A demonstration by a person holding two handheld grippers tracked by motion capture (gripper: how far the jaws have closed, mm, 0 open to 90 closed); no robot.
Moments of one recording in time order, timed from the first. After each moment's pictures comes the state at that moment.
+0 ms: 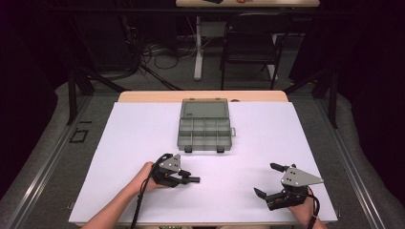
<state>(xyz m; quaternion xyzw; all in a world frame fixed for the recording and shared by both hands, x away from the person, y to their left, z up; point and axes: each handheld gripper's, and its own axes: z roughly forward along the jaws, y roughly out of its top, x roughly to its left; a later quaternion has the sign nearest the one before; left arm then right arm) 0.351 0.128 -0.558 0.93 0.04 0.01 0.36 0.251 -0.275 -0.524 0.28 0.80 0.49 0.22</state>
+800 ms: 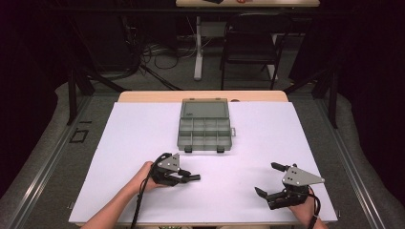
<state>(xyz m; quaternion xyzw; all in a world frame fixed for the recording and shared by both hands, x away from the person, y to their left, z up) 0.351 0.131 -0.556 0.93 0.05 0.02 0.37 0.251 -0.277 -0.524 0.28 0.79 0.49 0.22</state>
